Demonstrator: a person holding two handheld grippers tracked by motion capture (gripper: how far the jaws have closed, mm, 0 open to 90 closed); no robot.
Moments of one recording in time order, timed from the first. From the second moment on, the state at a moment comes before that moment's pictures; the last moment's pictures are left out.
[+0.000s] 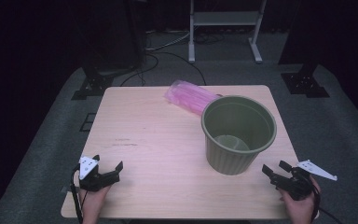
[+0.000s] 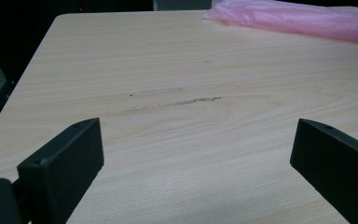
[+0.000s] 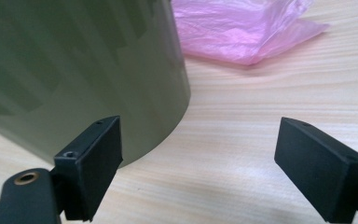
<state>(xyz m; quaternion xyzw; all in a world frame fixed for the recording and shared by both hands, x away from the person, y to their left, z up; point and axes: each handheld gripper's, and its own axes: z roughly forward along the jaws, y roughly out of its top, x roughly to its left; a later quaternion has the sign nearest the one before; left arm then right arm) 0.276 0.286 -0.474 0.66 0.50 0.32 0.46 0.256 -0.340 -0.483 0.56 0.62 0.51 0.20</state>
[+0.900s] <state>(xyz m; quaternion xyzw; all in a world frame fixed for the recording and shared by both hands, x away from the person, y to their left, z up) 0.274 0.279 -0.474 0.67 0.49 0.31 0.46 0.327 -0.351 -0.455 0.60 0.60 0.49 0.22</state>
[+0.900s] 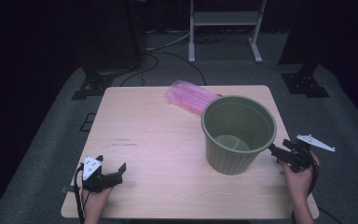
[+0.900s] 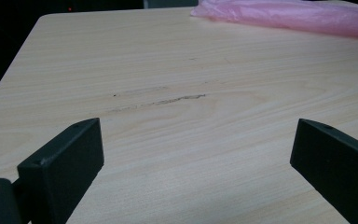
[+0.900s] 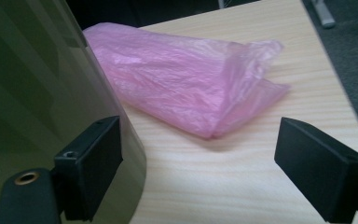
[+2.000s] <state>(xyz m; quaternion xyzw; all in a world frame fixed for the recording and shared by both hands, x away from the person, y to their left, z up) 0.275 0.283 -0.475 0.67 0.49 0.31 0.46 0.377 -0.235 -0.443 0.50 0.70 0.48 0.17</state>
